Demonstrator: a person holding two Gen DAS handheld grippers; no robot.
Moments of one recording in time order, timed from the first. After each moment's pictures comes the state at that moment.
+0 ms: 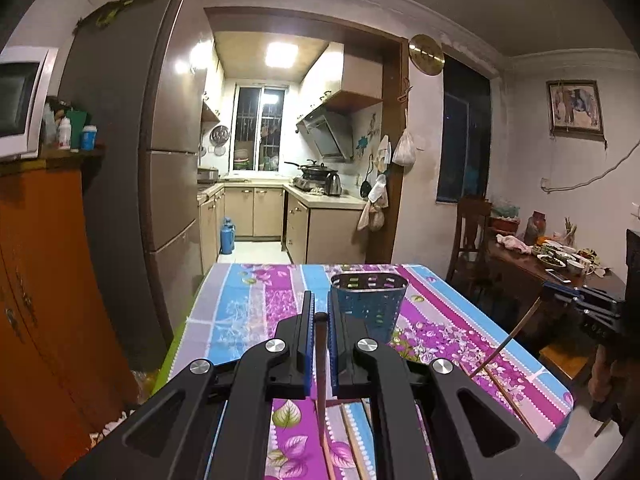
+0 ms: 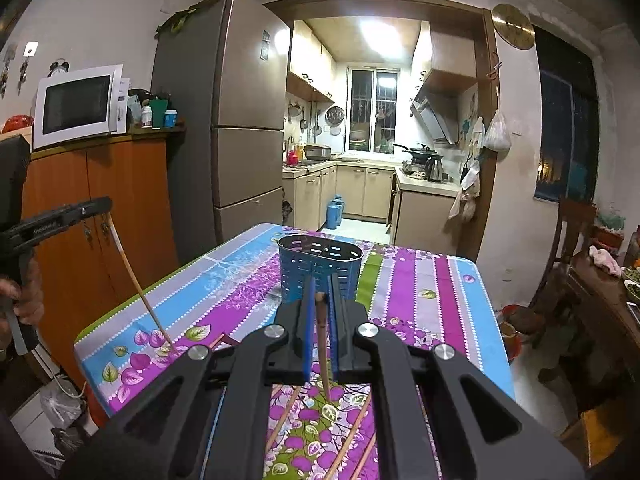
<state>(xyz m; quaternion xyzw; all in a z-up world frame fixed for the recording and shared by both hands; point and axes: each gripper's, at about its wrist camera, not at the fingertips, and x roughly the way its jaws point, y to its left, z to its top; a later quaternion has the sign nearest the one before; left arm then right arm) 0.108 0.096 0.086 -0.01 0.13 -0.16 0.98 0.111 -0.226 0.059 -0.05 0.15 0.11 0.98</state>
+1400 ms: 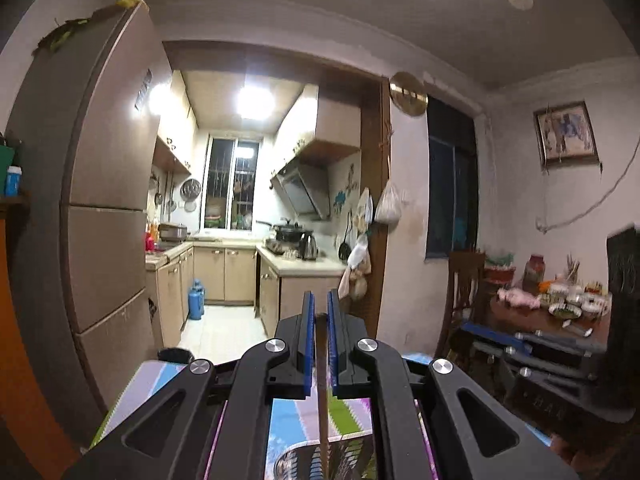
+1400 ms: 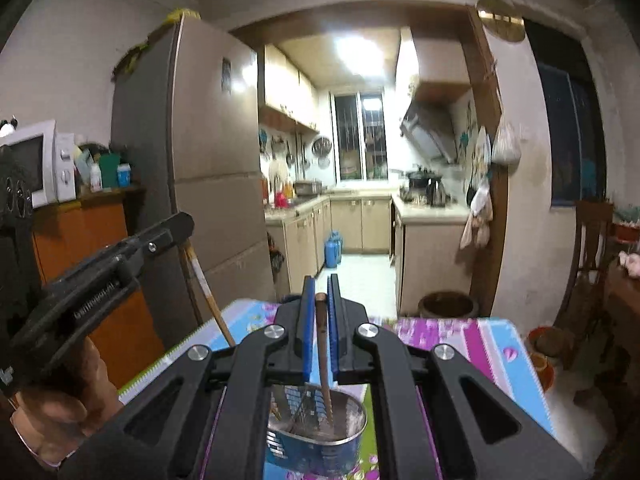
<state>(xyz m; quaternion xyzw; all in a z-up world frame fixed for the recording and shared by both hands) 0.344 -0.038 0.094 -0.02 0.03 -0.19 0.98 0.339 -0.221 0.083 0.01 0.11 0.10 0.99</state>
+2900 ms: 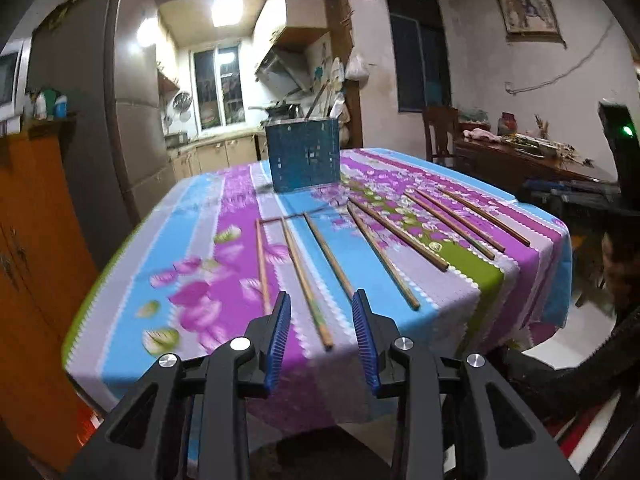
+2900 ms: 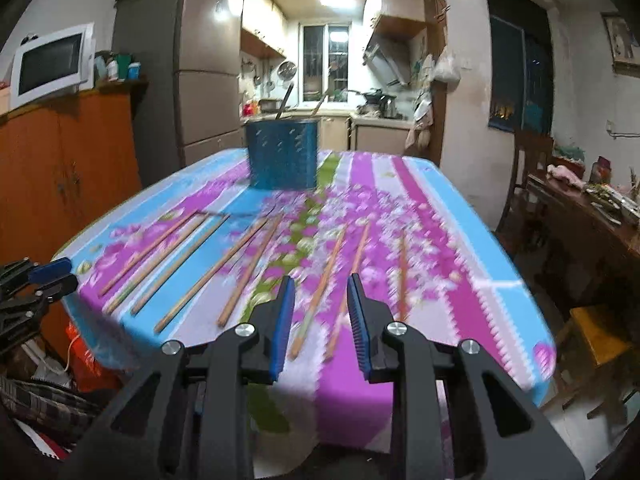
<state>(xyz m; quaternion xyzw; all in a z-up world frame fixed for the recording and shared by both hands) -0.028 0.053 -0.123 0.08 0.22 -0.19 0.95 0.005 -0.225 -0.099 -0.03 0.24 0.03 0.97</state>
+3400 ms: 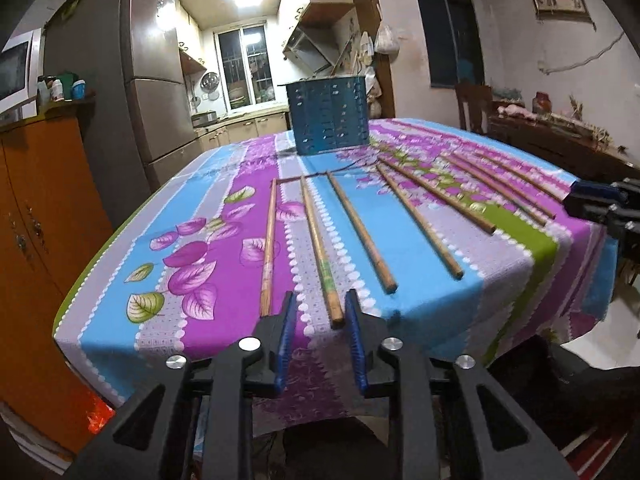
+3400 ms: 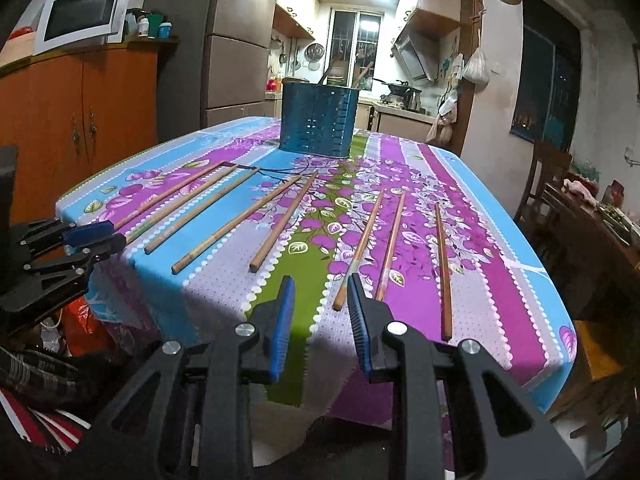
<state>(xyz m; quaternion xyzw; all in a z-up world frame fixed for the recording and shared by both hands) 0.000 0.034 -0.164 0.11 0.25 -0.12 0.95 -0.001 -0.210 -0.130 -0.07 0.26 0.05 0.96</state>
